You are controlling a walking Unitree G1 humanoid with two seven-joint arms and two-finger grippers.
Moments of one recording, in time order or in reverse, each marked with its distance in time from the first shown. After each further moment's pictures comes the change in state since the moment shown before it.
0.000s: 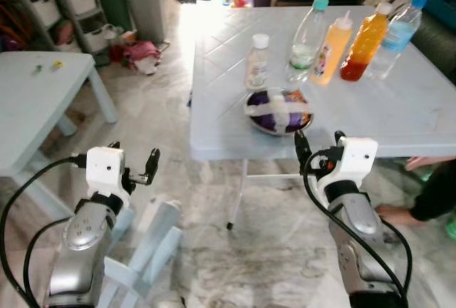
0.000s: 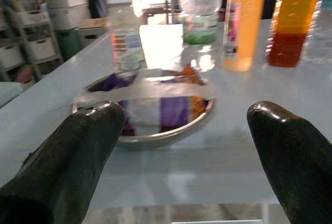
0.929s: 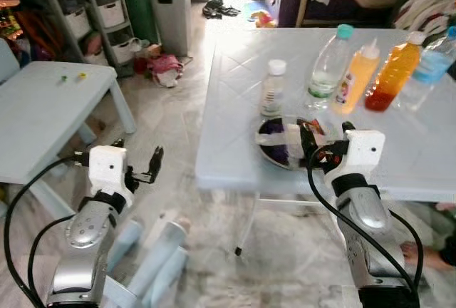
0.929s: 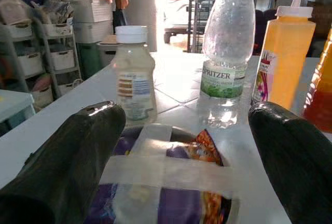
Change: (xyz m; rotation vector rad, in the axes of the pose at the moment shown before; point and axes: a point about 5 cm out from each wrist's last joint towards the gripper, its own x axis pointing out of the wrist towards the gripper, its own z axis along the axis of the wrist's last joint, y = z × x) left arm 0.002 0.004 0.000 0.000 -0.008 -0.011; right arm 0.005 0.000 0.009 -0.050 -0.033 0.026
